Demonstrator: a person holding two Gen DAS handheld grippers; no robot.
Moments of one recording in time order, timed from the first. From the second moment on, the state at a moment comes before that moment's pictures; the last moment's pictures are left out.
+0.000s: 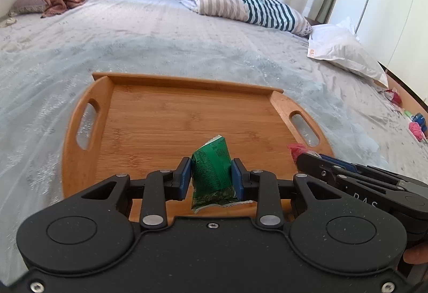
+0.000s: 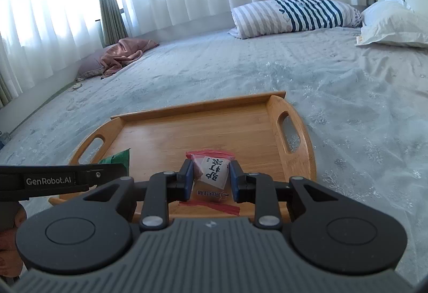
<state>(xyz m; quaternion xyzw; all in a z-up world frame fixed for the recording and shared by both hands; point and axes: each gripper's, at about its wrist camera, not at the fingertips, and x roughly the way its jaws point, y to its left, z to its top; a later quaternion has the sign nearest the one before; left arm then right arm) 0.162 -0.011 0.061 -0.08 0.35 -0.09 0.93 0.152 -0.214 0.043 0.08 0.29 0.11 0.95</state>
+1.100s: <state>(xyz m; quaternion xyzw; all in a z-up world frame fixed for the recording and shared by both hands) 0.196 -0.023 0.028 -0.05 0.38 -0.09 0.92 0.181 -0.202 0.015 0.06 0.32 0.09 0.94</state>
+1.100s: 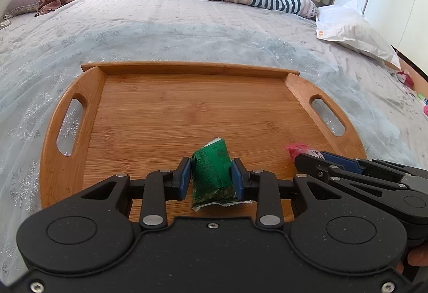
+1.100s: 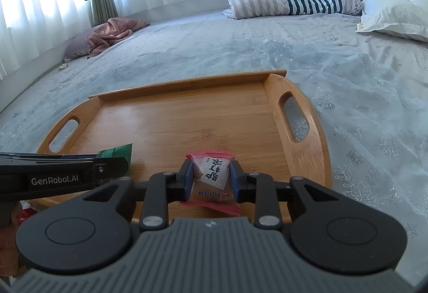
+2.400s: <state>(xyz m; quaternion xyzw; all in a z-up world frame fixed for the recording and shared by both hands) 0.123 -0.013 0.059 -0.03 0.31 -0.10 0.95 0.123 -0.208 0.035 0.02 0.27 0.10 0.96</state>
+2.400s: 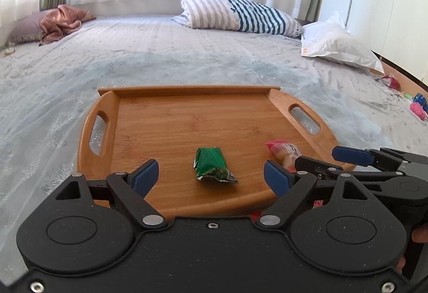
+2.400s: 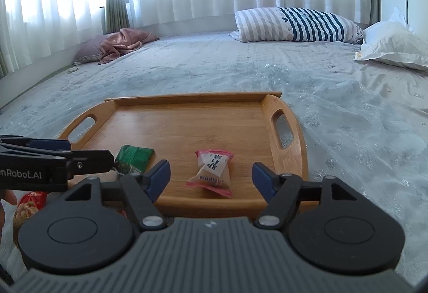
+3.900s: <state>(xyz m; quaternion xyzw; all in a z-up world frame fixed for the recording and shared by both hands) 0.013 0.022 0.043 -0.04 0.28 -0.05 0.96 0.037 -0.227 0.008 0.03 0.27 0.08 0.96</state>
